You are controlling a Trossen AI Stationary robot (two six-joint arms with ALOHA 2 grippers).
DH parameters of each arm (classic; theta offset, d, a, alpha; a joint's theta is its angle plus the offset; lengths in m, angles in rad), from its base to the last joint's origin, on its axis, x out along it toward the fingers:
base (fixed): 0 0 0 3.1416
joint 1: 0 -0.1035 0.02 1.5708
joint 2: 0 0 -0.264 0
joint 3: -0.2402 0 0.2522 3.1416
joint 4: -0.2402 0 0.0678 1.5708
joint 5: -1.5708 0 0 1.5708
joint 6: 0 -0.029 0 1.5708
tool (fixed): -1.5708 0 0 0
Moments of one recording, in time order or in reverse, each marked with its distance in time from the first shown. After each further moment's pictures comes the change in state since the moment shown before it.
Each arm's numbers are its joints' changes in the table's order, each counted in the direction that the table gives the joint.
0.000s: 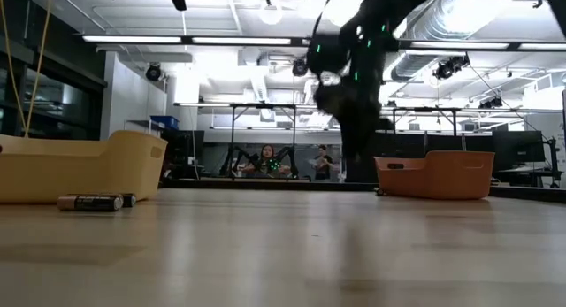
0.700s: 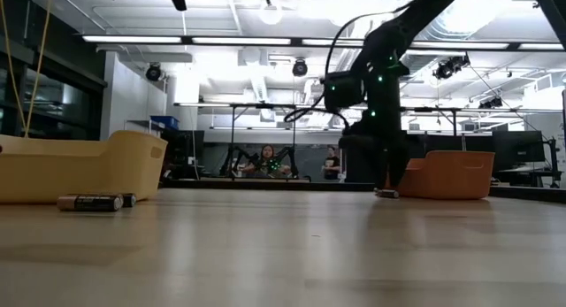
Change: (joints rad) left arm 0.001 0.000 0.000 -0.001 0.001 0.001; right arm 0.109 0.030 0.136 -0.015 0.236 -0.174
